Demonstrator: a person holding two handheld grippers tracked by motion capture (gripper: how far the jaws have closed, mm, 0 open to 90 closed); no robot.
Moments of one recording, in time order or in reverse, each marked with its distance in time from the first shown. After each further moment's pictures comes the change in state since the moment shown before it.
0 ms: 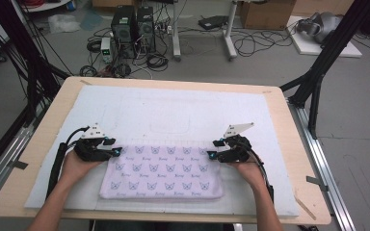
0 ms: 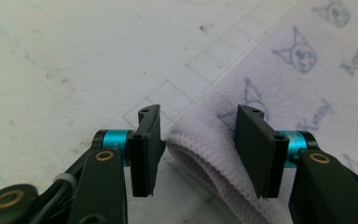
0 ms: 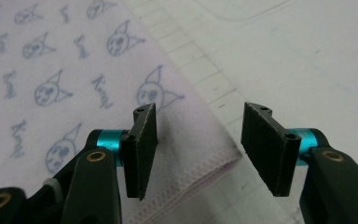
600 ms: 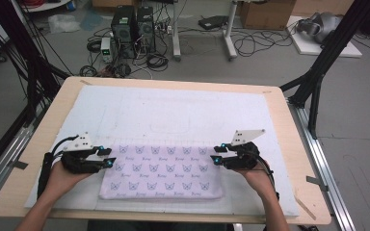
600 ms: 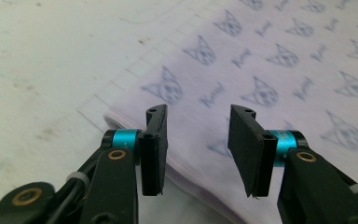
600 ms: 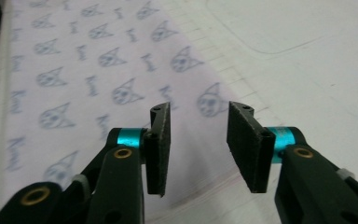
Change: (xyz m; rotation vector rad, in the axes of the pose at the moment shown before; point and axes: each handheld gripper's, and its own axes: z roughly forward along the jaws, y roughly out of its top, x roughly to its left) left arm -0.024 -0.002 -0.046 -0.078 -0.095 0.045; right arm 0.029 0.002 -0.037 -0.085 0.040 -0.089
